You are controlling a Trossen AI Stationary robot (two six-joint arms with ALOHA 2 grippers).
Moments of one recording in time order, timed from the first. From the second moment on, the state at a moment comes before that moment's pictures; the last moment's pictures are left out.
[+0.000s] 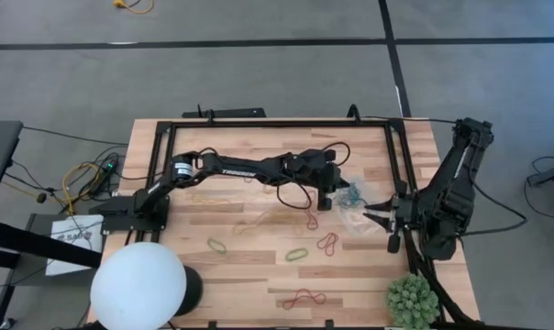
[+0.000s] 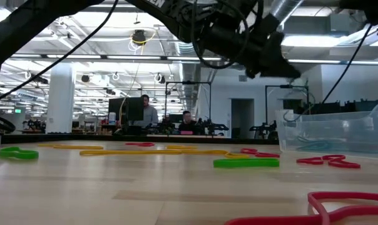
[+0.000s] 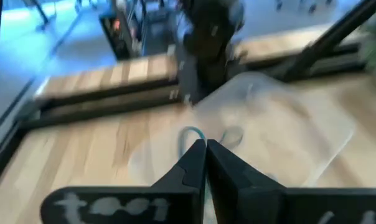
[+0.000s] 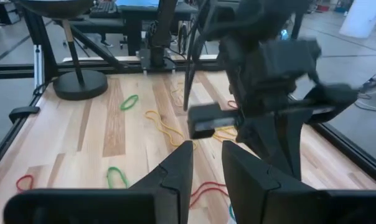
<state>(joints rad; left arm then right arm) 0.11 2.28 1.84 0.08 0.14 0.23 1.08 0.81 0.68 -0.75 1.21 0.75</state>
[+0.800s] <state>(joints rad) 0.11 2.28 1.84 -0.08 0.16 0.28 1.08 0.81 0.68 -0.75 1.20 0.75</state>
